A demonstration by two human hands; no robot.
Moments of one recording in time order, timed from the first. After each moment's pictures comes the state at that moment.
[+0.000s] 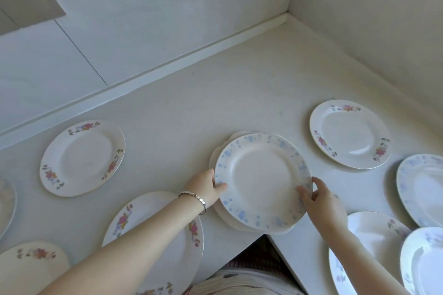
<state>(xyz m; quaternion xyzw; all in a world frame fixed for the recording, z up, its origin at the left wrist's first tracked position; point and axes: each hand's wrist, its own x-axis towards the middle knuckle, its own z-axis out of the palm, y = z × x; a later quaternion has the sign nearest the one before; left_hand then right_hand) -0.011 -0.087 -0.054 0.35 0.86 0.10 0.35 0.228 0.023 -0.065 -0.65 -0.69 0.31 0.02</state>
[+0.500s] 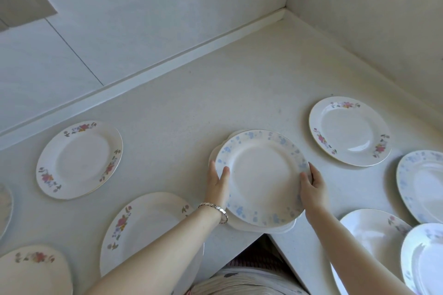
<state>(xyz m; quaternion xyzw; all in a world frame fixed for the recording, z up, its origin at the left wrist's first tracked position) 0.032 -0.073 -0.051 0.11 0.75 0.46 0.46 0.194 0.033 -0.075 -0.67 -0.47 0.52 0.24</state>
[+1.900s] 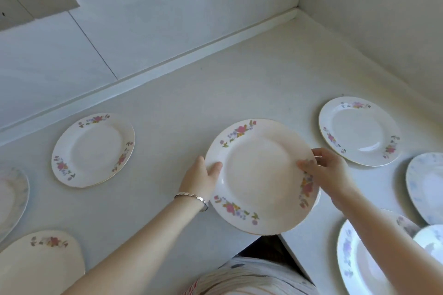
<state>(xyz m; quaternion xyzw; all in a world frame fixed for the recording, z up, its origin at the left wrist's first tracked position) -0.013 -0.106 -0.012 0.23 0.88 0.25 0.34 0.181 0.038 0.010 -0.59 -0.59 0.54 0.15</state>
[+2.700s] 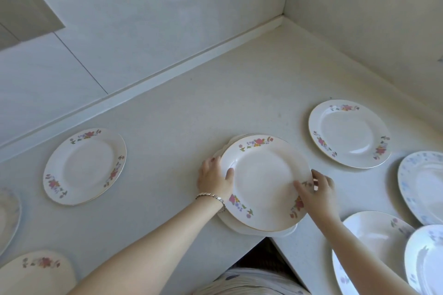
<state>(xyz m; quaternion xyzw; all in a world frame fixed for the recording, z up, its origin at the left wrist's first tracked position) 0.011 -0.058 -0.055 0.29 0.88 0.21 0.31 0.212 0.029 -0.065 -0.66 -0.60 0.43 0.15</state>
